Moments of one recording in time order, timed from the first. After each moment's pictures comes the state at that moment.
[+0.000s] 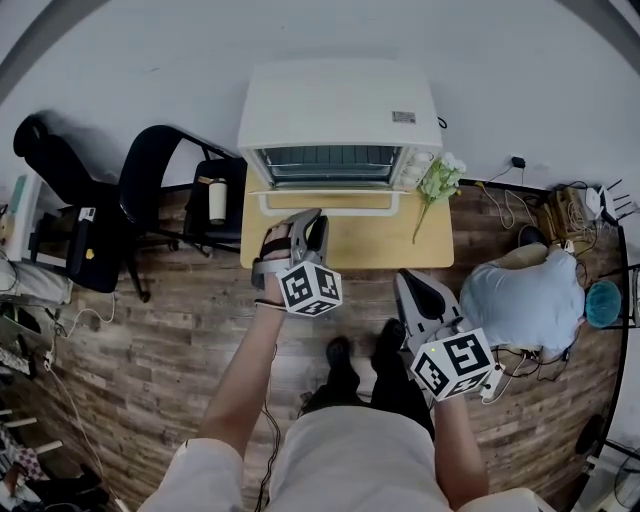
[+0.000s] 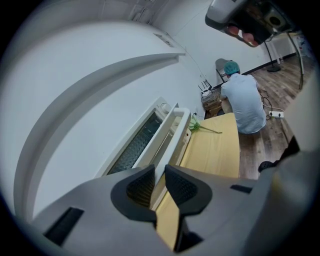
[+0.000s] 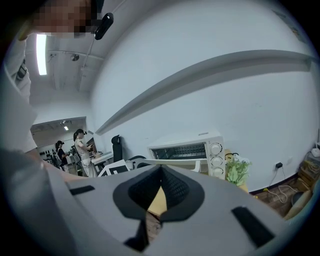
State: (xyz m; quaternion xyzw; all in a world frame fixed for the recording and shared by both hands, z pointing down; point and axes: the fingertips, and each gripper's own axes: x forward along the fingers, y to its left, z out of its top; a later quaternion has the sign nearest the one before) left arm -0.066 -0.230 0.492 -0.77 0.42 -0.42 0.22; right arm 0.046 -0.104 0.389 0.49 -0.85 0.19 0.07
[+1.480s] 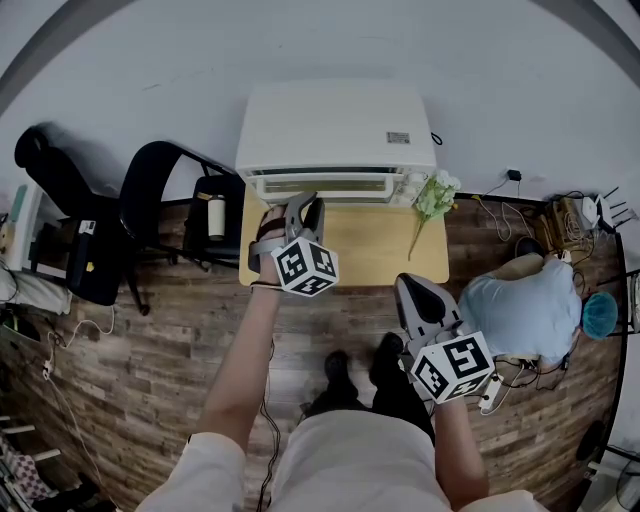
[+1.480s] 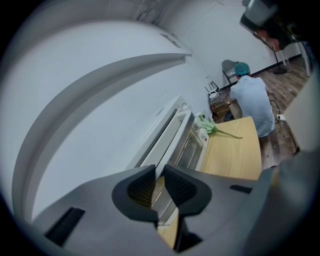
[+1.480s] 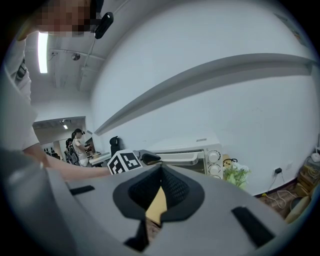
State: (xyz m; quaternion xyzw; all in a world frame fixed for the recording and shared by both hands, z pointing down) left arm -0.064 -0.297 0.455 -0.77 0.44 -0.40 0.22; right arm 0.056 -0.125 0.373 0.49 -0.85 0.17 0.06
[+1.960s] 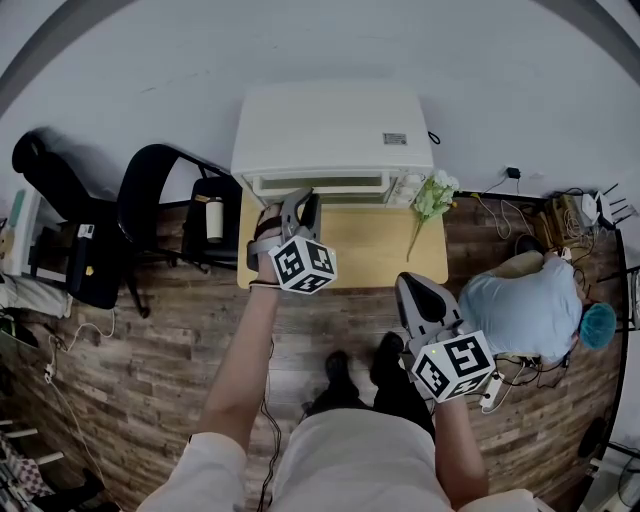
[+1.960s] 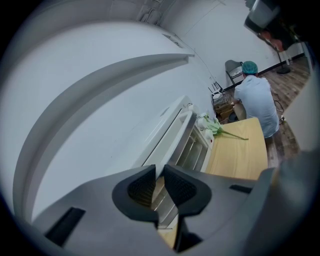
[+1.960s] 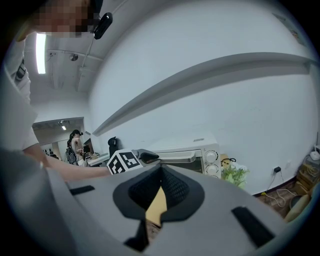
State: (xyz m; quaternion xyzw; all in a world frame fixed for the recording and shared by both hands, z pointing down) left arm -0.063 -0.312 0.451 -0.77 0.45 -0.39 0.22; right arm 0.064 -0.135 0.377 0.50 -0.85 0.18 0.06
